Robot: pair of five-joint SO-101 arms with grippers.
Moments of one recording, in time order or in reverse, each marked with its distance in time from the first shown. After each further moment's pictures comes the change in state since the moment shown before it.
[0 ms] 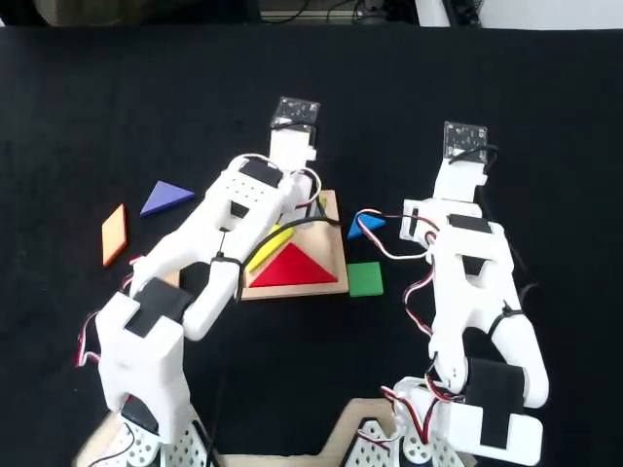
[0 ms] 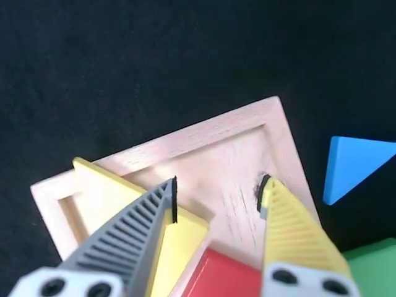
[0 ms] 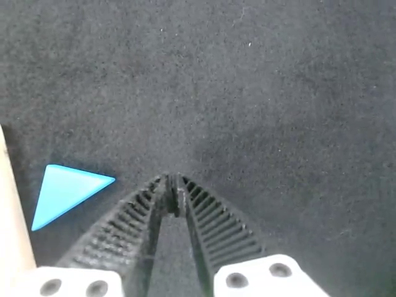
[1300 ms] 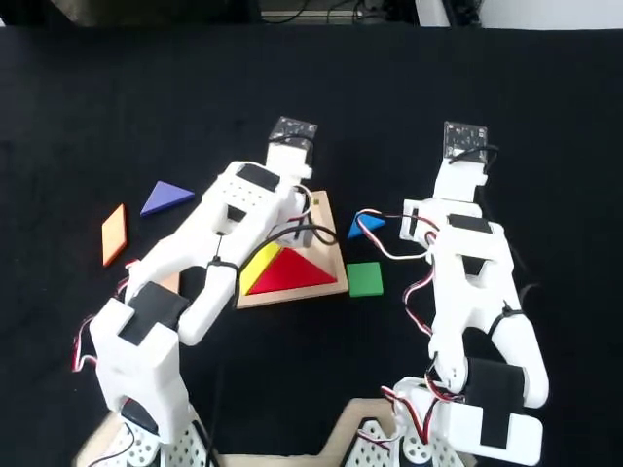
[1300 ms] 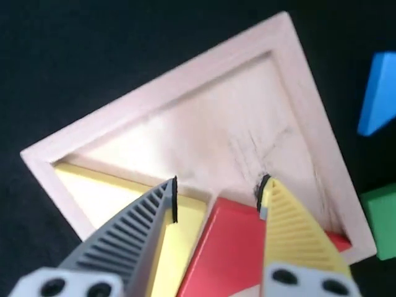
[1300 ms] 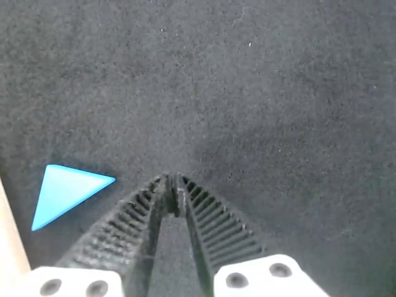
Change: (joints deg) left arm -0.1 -2.3 3.3 9.2 -3.0; right arm 0.0 0.0 0.0 0.0 0.0
